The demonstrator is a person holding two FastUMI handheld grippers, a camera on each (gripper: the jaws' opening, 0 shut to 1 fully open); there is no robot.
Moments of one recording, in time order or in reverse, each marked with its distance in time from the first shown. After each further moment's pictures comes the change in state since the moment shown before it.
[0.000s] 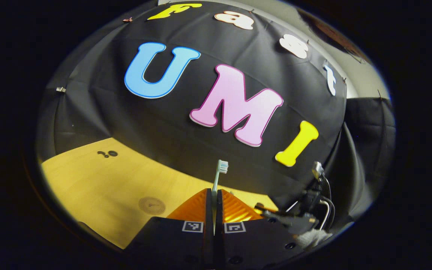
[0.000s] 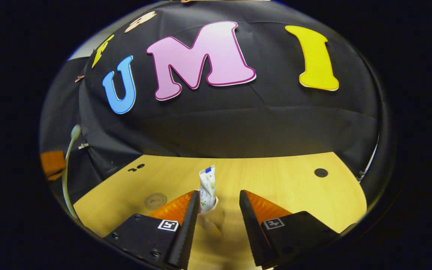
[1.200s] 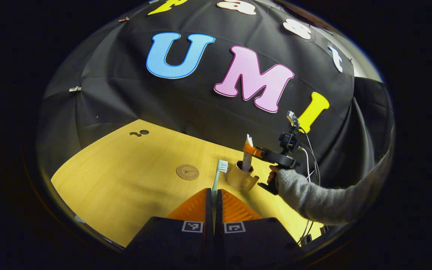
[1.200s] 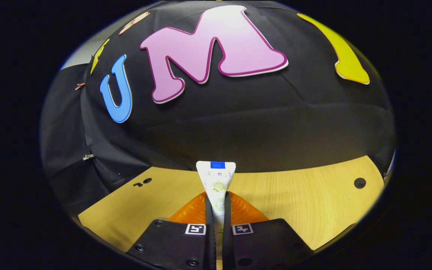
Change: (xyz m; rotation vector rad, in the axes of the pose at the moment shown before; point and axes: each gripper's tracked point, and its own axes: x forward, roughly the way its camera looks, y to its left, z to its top) left arm -0.125 0.063 -0.056 0.089 0.281 0.175; right arm 0.142 0.044 0.019 0.049 -0.024 0.122
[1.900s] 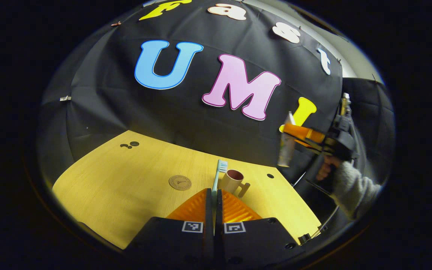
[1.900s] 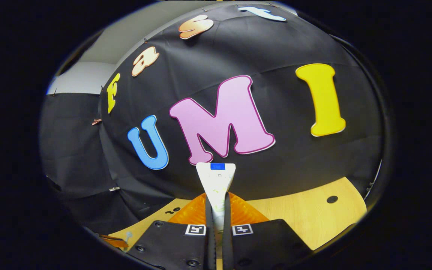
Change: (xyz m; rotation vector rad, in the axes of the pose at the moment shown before) left arm -0.021 -0.010 0.026 0.038 -0.052 -0.088; right arm -0.174 0.055 0.159 0.046 -0.276 0.049
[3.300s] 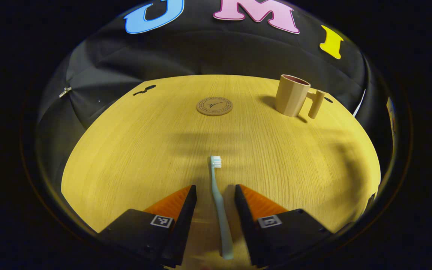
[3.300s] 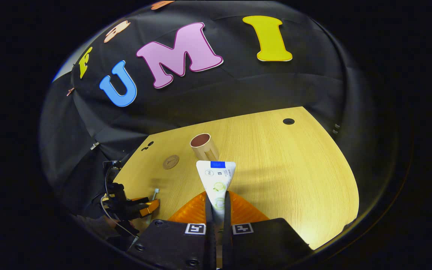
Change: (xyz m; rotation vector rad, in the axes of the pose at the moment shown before) left arm 0.104 0.118 -0.203 0.210 0.474 0.341; right arm -0.214 -0.067 -0.156 0.094 0.529 -0.242
